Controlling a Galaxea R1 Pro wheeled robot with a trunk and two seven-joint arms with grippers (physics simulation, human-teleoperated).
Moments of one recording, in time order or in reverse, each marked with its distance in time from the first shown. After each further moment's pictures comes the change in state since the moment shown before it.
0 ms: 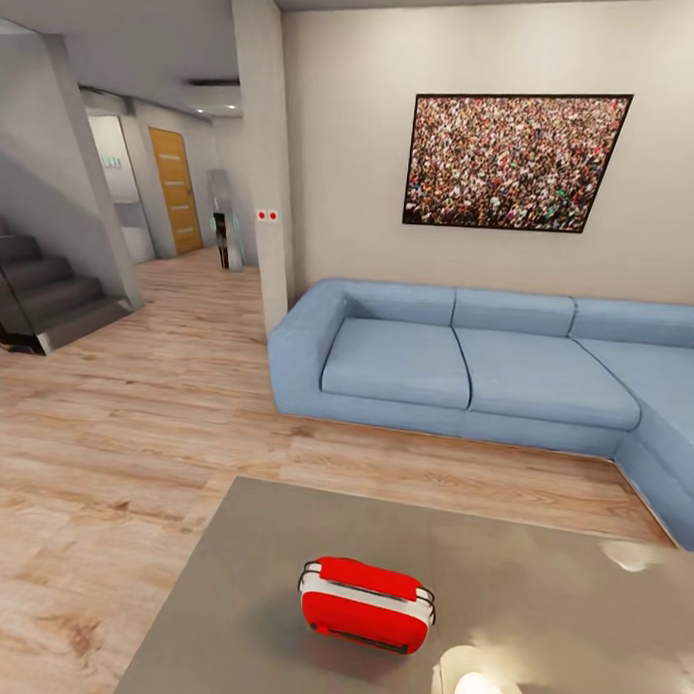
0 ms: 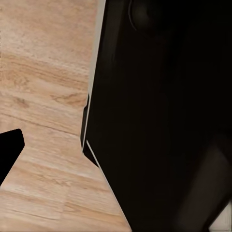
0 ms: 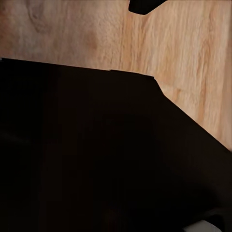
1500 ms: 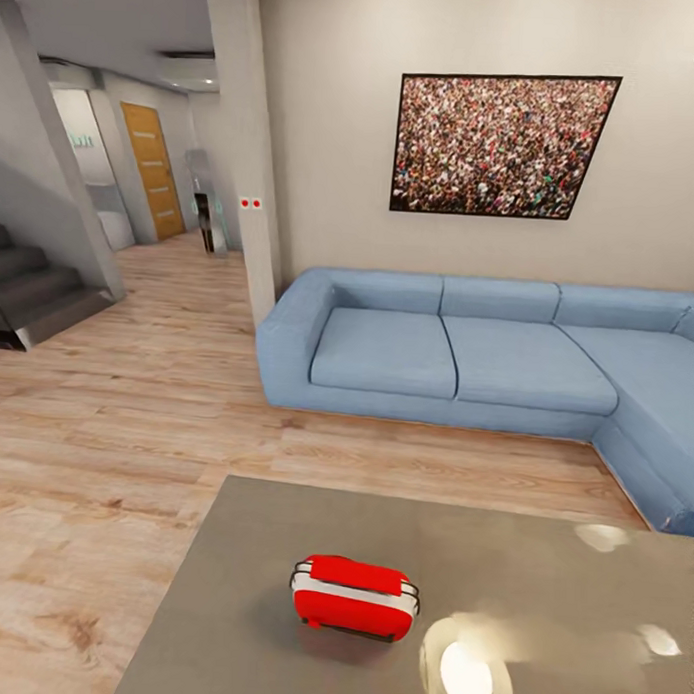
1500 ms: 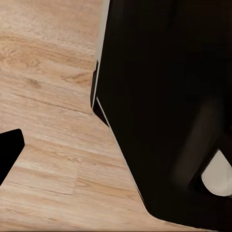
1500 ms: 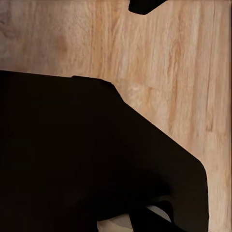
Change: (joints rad) left arm 0.000 0.000 0.000 0.000 0.000 0.000 0.000; right arm 0.000 -0.001 0.000 0.000 0.000 -0.003 -0.002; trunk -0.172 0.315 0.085
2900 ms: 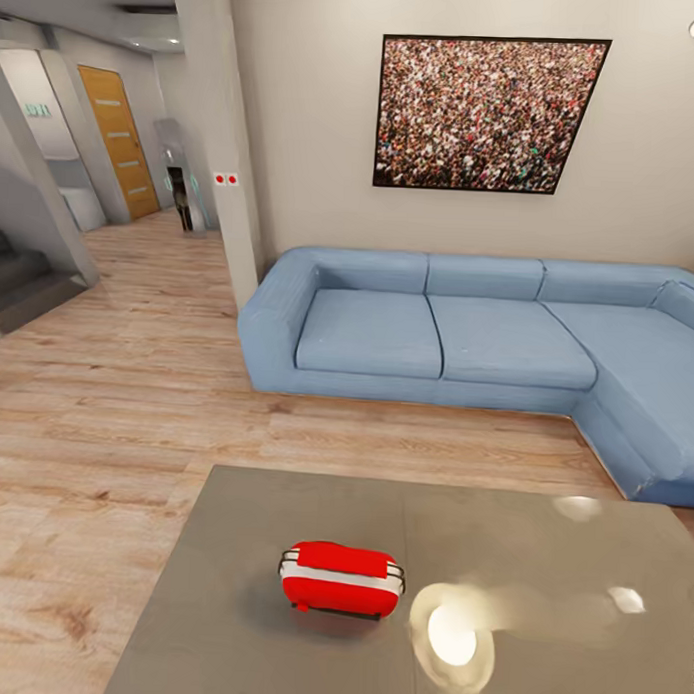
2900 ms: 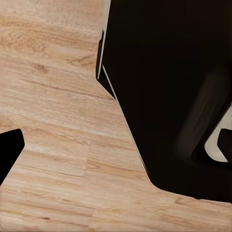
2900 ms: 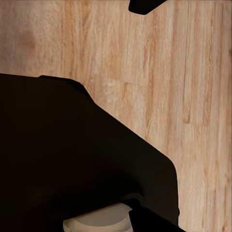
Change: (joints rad) left arm 0.000 0.000 0.000 0.000 0.000 0.000 0.000; right arm 0.000 -0.001 0.000 0.000 0.000 0.000 0.000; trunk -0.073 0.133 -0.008
